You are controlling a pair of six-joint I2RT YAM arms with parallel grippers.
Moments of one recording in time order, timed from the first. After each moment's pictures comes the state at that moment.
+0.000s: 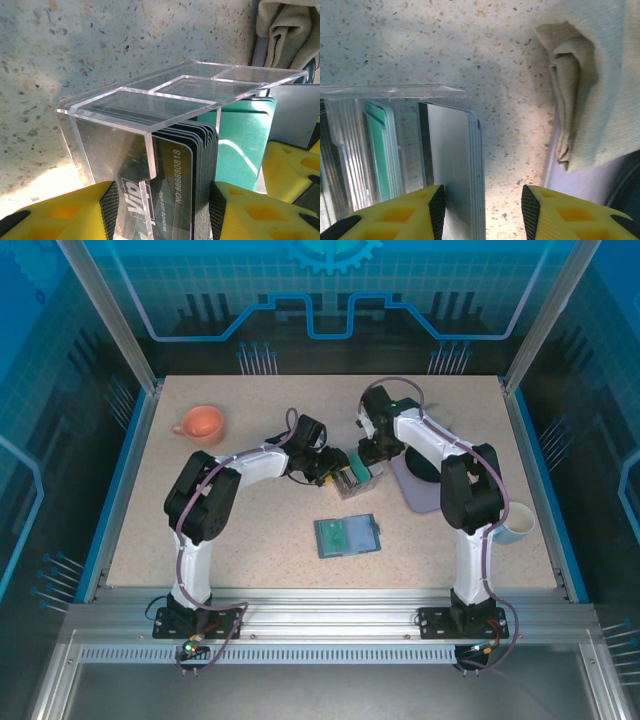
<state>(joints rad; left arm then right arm) -0.50 2.04 1.36 -0.24 0.41 -1.06 0.39 2.07 1.69 -0.95 0.05 0.00</state>
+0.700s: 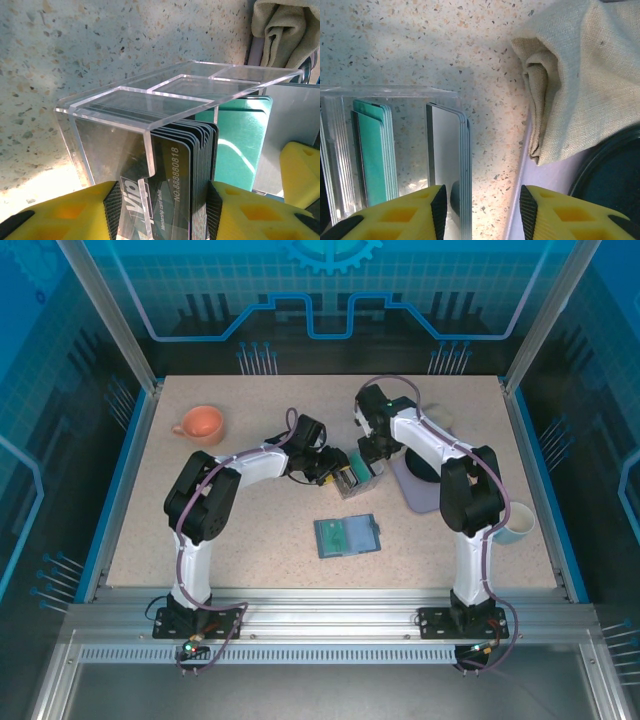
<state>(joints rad) -0.50 2.04 1.36 -0.23 0.42 -1.06 0.42 2.05 1.71 -0.97 0.16 -0.02</state>
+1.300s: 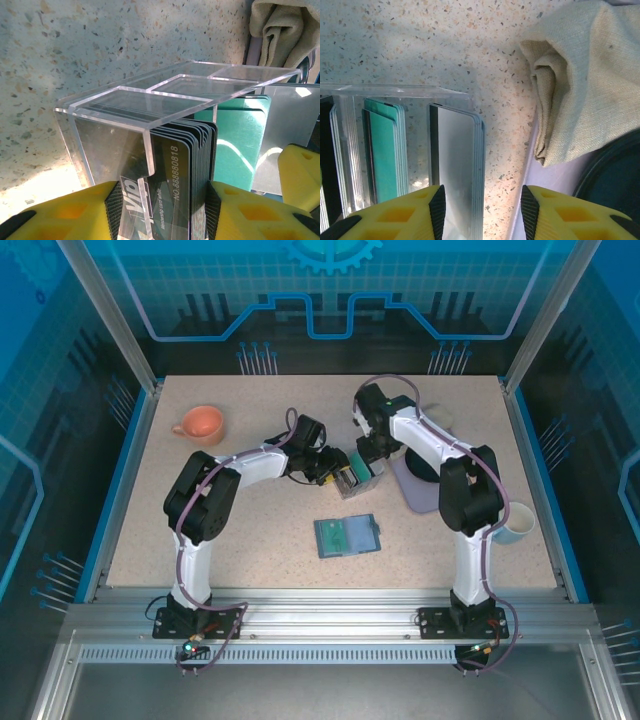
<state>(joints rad) -0.50 2.04 1.35 -0.22 0.42 -1.06 0.43 2.07 1.74 -0.98 0.13 -0.03</state>
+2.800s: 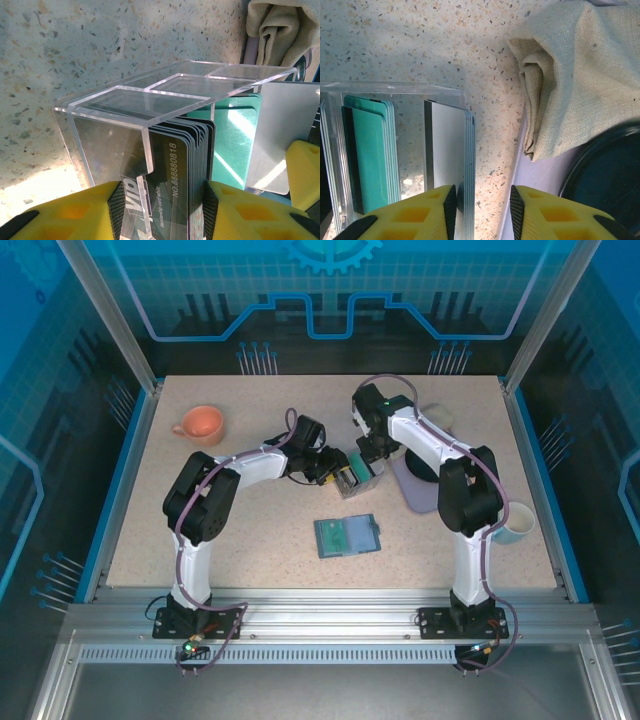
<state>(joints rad) -0.50 2.03 1.34 -0.21 0.42 -1.06 0.44 2.06 1.74 -1.00 0.20 -0.03</state>
